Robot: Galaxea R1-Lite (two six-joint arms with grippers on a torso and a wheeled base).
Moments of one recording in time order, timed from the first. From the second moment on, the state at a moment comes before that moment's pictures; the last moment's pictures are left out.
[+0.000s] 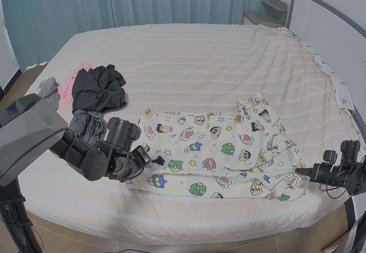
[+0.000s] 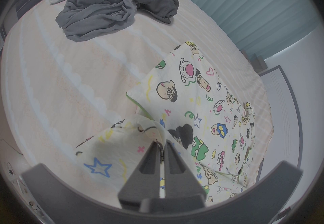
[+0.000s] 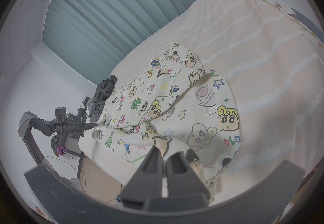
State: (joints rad) left arm -0.44 2.08 -0.95 -0.32 0.11 -0.97; right arm -0.23 1.96 -0.26 -1.04 0.68 0.18
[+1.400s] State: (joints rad) left arm -0.40 2.14 -1.01 -0.35 0.15 -1.04; right arm -0.17 2.22 -0.25 -1.55 0.57 0.45
